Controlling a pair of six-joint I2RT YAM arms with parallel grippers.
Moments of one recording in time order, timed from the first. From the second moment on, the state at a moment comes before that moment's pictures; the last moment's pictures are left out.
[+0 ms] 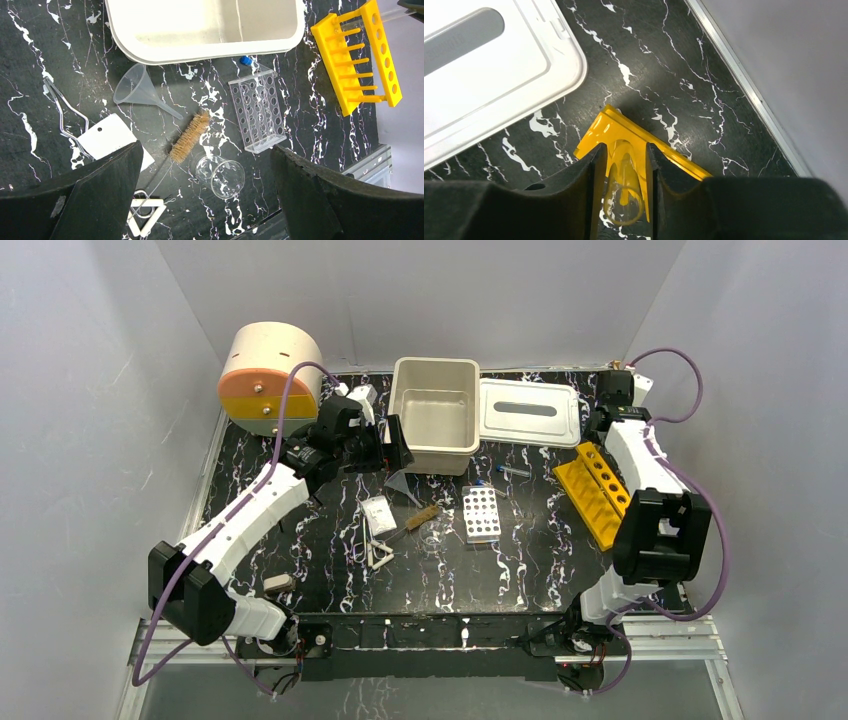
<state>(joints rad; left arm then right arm) -0.54 1.37 1.23 -0.53 0.10 -0.52 -0.05 1.61 1.31 -0.55 0.39 0.39</state>
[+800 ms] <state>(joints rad) -0.54 1.37 1.28 -0.55 0.06 -0.49 -0.05 1.44 1.54 -0.69 0.14 0.26</state>
